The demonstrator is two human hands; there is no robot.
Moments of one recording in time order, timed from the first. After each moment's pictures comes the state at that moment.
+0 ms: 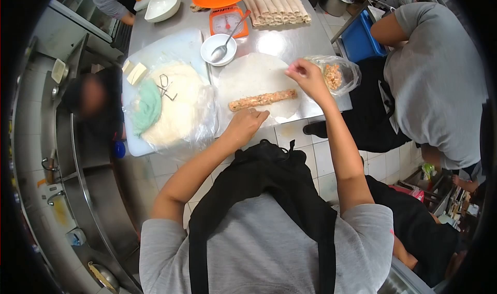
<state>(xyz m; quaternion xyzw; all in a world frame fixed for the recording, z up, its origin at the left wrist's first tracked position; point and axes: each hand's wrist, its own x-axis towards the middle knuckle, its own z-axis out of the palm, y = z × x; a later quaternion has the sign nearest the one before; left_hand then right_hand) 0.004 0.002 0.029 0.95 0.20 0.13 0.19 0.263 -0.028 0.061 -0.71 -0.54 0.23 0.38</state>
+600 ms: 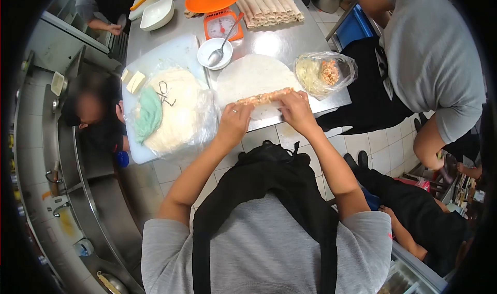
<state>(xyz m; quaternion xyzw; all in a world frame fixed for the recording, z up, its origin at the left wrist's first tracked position) -0.012 0.010 0.021 0.94 0.17 0.29 0.10 0.194 -0.088 0.041 -0.67 -0.65 0.05 0.35</state>
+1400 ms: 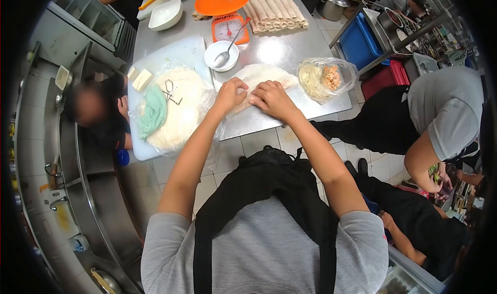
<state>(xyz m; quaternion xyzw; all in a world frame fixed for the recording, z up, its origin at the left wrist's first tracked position) 0.013 0.093 0.027 0.86 0.32 0.19 0.35 0.171 -0.022 0.031 -0.59 -0.75 0.03 0.32</state>
